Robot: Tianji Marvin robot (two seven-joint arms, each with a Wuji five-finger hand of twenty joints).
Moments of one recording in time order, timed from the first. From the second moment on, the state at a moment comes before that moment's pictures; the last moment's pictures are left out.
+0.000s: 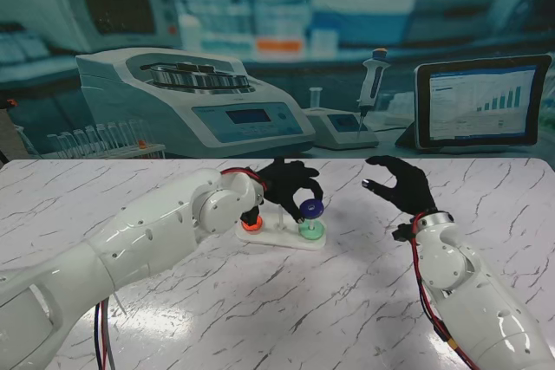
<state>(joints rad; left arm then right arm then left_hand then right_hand) 0.73 -1.19 -0.40 -1.12 0.55 -0.12 -0.16 -1.33 -1.17 1.27 -1.14 -0.49 -0.29 -0.32 1.05 -0.38 -0.08 -0.08 0.48 -0.06 0.47 0.56 0.31 0.16 0.07 0.27 0.15 0.27 0.10 0.33 -0.11 0.51 0.48 0.48 0.53 -0.41 0.52 -0.04 0.56 -0.07 0.22 0.50 0.53 0.07 0.24 0.23 0.37 0.06 0.20 0.34 0.05 0.32 0.38 0.72</state>
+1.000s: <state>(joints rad) 0.70 -1.22 -0.34 -1.04 0.50 -0.18 -0.19 -1.33 -1.17 1.28 -1.14 -0.49 -0.29 -0.32 0.92 -0.39 0.24 -0.06 0.32 0.14 0.03 0.32 0.23 0.26 0.05 0.26 0.14 0.27 0.10 0.33 -0.11 0.51 0.49 0.48 0.53 -0.41 0.52 -0.04 0.56 -0.07 0.22 0.50 0.53 0.07 0.24 0.23 0.37 0.06 0.21 0.34 0.05 0.32 0.38 0.72</state>
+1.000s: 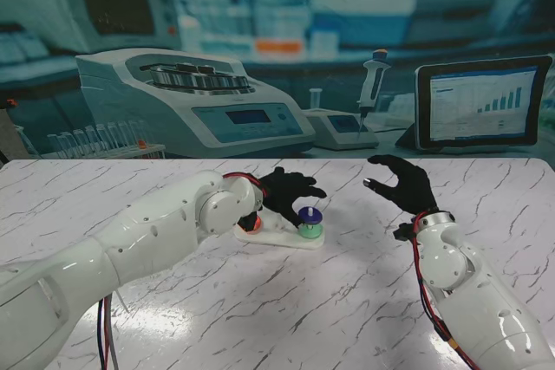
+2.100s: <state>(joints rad) 0.76 -1.17 -0.46 -1.15 0.59 -0.15 -0.17 -1.33 -1.17 1.27 -1.13 -0.48 -0.29 -0.32 1.16 -0.29 0.32 -0.03 0.34 0.08 0.06 0.28 0.24 0.24 0.07 0.27 0.17 0.27 0.13 0.33 -0.08 0.51 0.57 0.48 0.53 -0.40 0.51 -0.04 0.56 -0.07 0.22 0.50 0.53 0.07 0.25 0.23 0.37 0.06 0.21 0.34 0.05 0.32 0.38 0.72</state>
